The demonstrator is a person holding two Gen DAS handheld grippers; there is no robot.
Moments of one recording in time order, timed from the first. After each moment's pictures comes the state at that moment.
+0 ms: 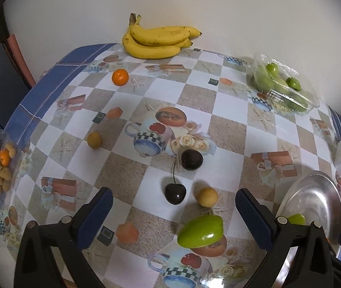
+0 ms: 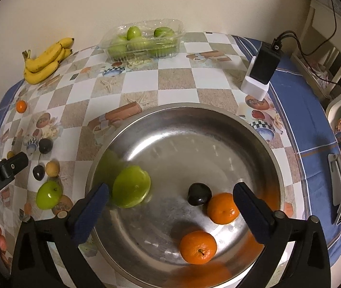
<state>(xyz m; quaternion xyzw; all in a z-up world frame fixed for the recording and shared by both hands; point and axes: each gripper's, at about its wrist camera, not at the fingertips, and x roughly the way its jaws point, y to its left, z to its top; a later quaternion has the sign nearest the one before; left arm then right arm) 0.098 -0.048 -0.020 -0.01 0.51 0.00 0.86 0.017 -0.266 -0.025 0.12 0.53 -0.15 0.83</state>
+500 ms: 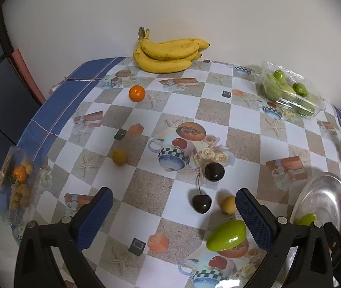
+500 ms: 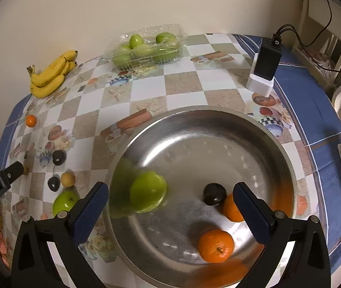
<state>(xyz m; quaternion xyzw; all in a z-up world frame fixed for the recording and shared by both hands) 0.100 -0.026 0.000 0.03 0.50 0.01 0.87 0.017 -0.262 -0.021 0.17 0.51 -0.14 0.84</state>
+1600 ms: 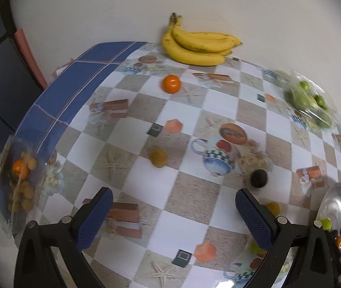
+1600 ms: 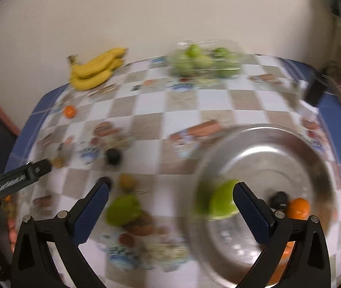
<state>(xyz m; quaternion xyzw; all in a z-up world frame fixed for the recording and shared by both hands) 0.125 0.057 -0.011 -0.01 0.52 0.02 0.85 0.043 -0.172 -0.004 0.14 0.47 -0.06 0.87</state>
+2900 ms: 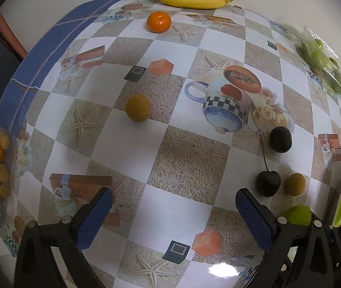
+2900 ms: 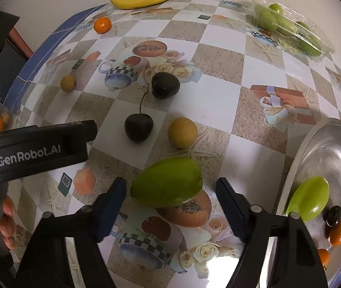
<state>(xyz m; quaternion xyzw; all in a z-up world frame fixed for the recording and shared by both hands) 0.139 0.044 -0.081 -0.01 0.63 0.00 0.78 0.078 -0.102 -0.080 0.04 0.60 0.06 0.80</state>
